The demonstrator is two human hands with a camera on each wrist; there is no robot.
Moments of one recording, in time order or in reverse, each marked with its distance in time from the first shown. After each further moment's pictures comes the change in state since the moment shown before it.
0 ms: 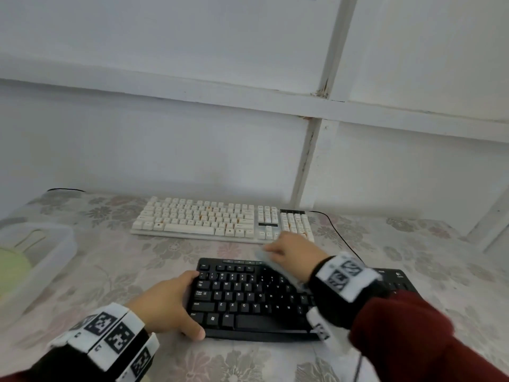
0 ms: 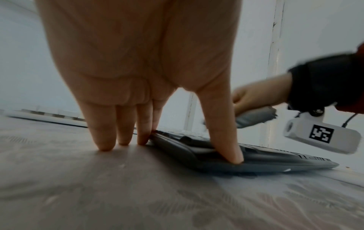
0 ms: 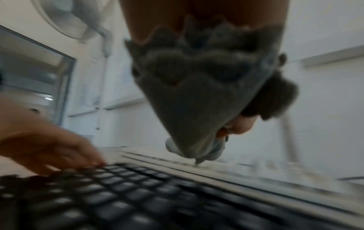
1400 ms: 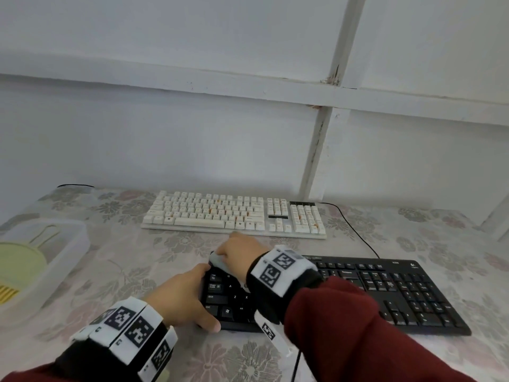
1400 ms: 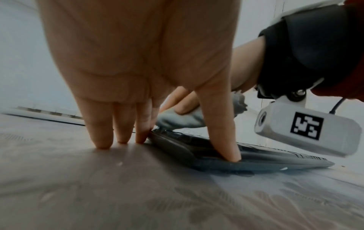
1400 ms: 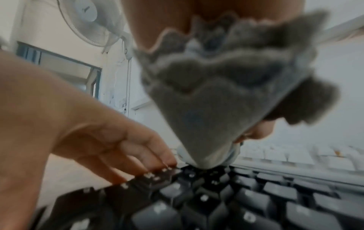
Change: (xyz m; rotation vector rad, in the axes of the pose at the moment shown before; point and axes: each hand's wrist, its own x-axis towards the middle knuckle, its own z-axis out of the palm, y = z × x) left_hand 0.002 -0.004 0.000 -0.007 0.004 0.018; right_hand 0.048 -0.081 0.043 -0.148 -0.110 -0.074
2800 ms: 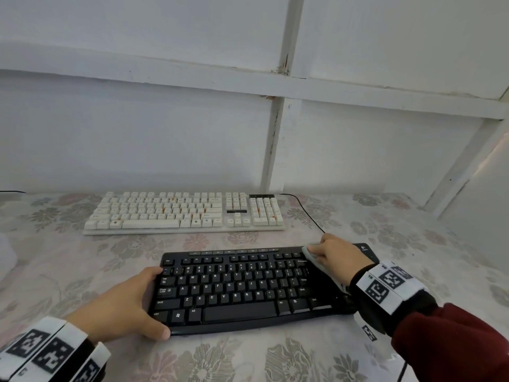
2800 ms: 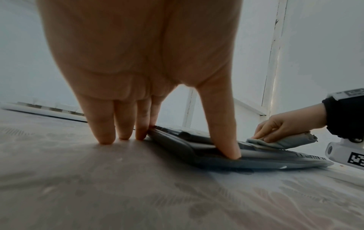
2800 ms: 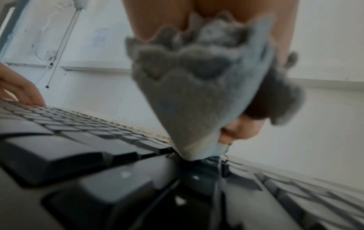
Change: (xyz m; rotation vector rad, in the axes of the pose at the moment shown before) left_hand 0.007 -0.006 0.002 -0.049 -0.015 0.007; right_hand -0.106 0.215 0.021 -0.047 0.184 0.386
